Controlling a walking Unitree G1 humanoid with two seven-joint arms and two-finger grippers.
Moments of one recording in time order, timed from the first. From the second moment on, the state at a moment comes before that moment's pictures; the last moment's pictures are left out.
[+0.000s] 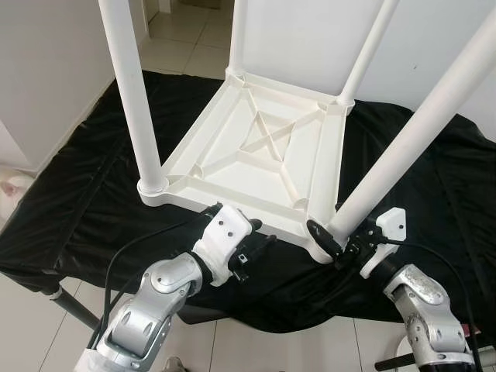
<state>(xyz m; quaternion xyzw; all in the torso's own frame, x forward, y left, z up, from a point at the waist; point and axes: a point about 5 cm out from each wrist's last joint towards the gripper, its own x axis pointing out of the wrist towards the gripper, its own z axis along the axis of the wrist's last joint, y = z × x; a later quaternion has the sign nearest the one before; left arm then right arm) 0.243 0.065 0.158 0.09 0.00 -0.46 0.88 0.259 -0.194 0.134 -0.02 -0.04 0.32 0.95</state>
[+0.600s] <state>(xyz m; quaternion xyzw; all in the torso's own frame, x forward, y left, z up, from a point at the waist) 0.244 0.066 0.159 0.09 0.00 -0.46 0.88 0.276 -0.198 0.133 -0.05 -0.02 0.37 0.93</state>
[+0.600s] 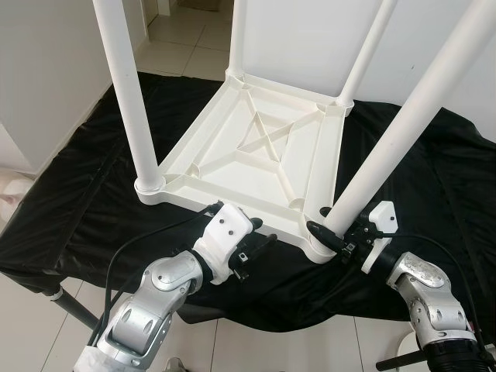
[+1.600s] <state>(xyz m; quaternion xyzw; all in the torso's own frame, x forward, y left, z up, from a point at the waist) 0.242 0.059 0.157 0.08 0.01 -0.47 0.88 0.262 -0.177 0.131 0.01 -0.06 0.18 0.98</state>
